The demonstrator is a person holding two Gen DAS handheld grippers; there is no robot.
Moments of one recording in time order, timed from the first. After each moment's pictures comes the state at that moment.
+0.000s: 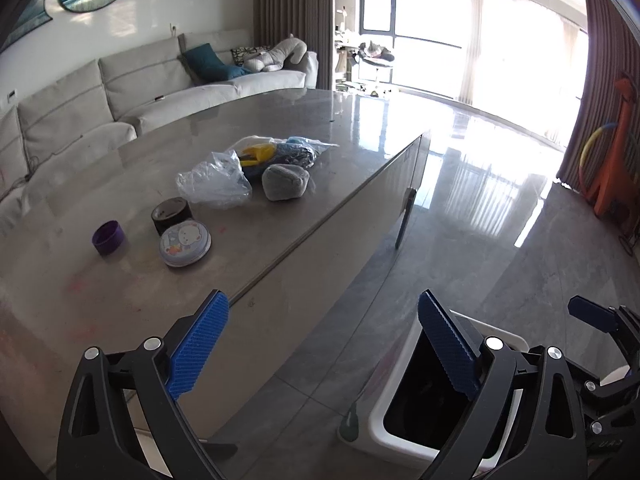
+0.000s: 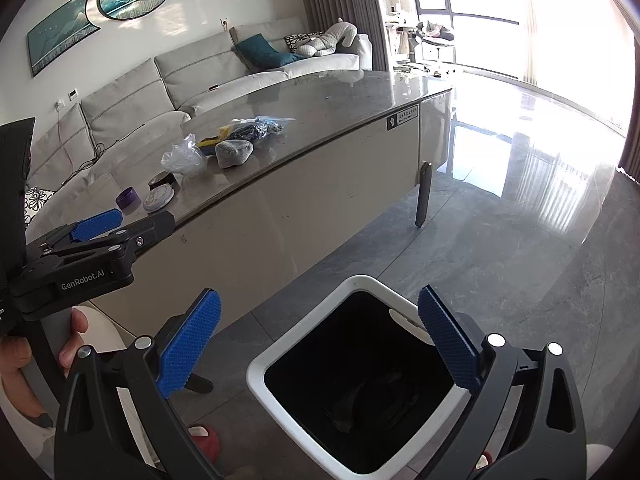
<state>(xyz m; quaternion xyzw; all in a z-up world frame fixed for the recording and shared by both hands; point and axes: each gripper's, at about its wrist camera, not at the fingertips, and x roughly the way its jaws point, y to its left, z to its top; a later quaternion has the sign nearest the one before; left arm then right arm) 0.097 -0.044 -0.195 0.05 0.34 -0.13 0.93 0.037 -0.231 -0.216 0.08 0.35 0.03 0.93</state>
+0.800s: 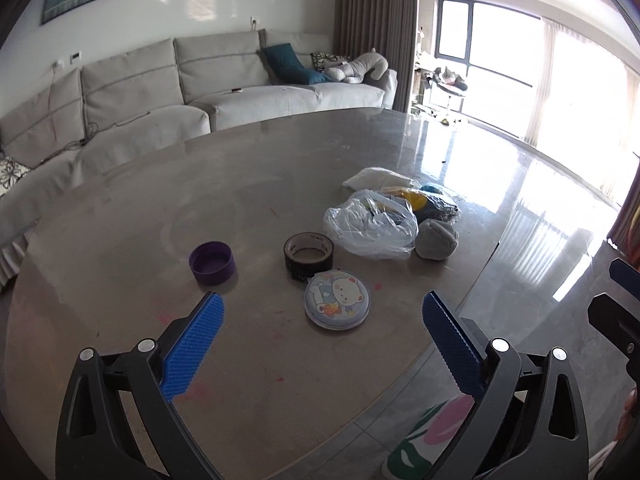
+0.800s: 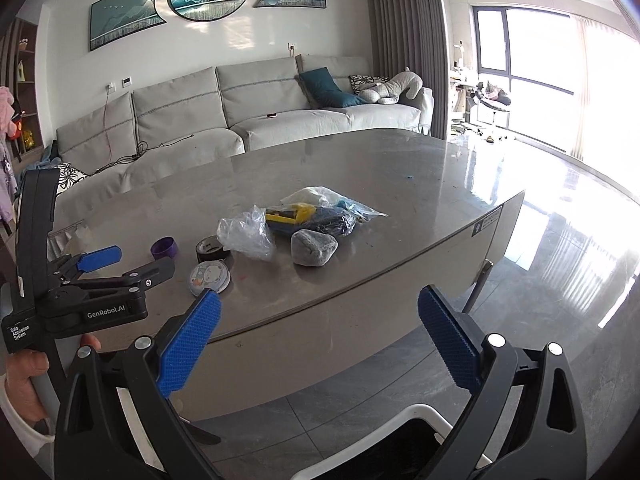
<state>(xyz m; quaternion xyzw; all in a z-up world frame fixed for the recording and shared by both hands) 0.167 0.063 -0.176 -0.01 0.33 -0.01 0.94 0.142 -0.148 -0.161 0.01 0.27 0.11 0.96</state>
